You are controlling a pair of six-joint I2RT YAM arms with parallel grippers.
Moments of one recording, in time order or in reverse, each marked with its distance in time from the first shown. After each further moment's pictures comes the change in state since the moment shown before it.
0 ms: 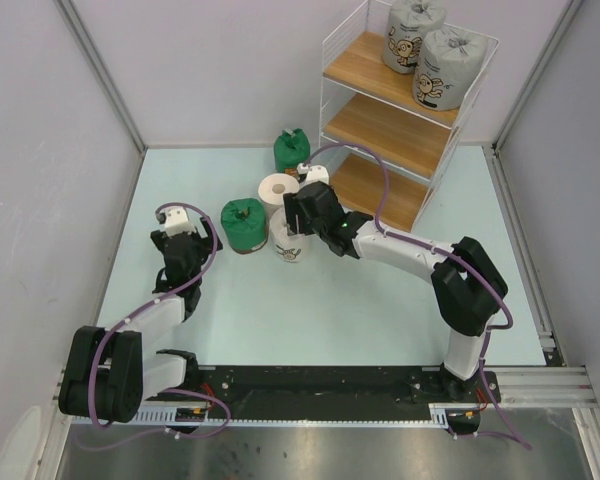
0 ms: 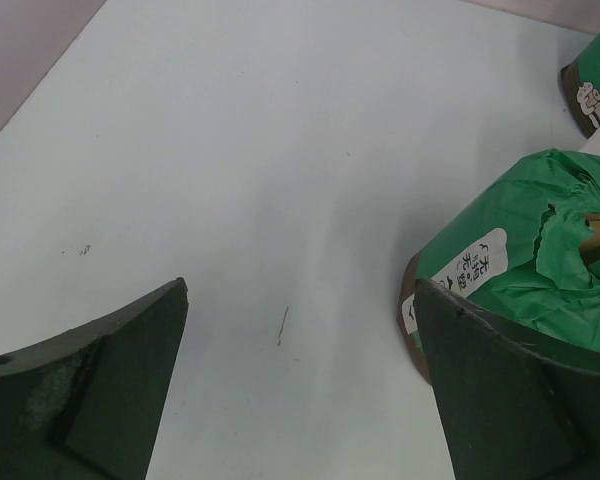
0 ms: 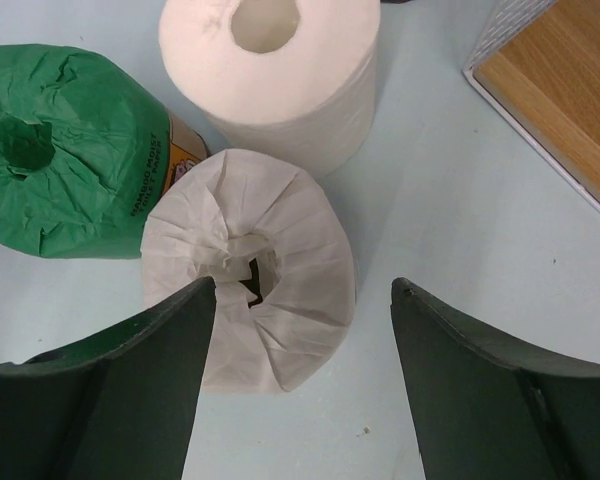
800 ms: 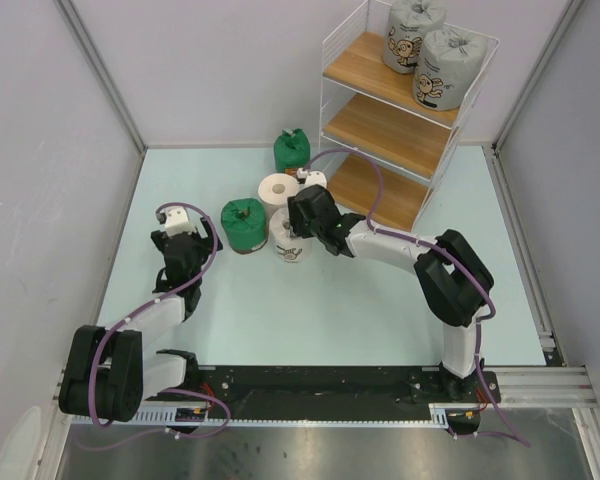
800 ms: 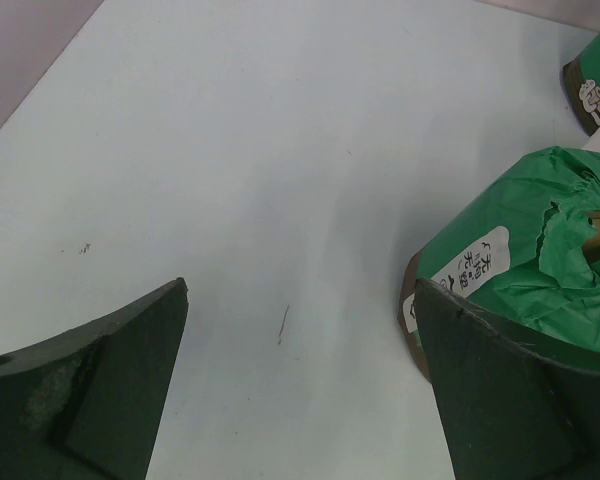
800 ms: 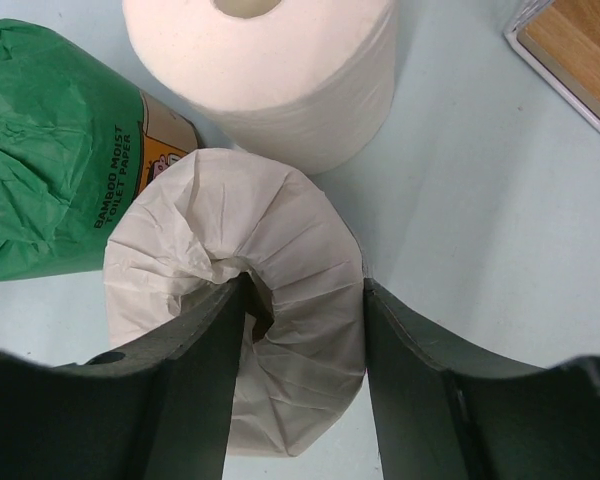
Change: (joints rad) left arm 0.000 0.004 0.000 0.000 0.000 0.000; right arm -0.017 0.096 0.000 0.057 -0.061 0.045
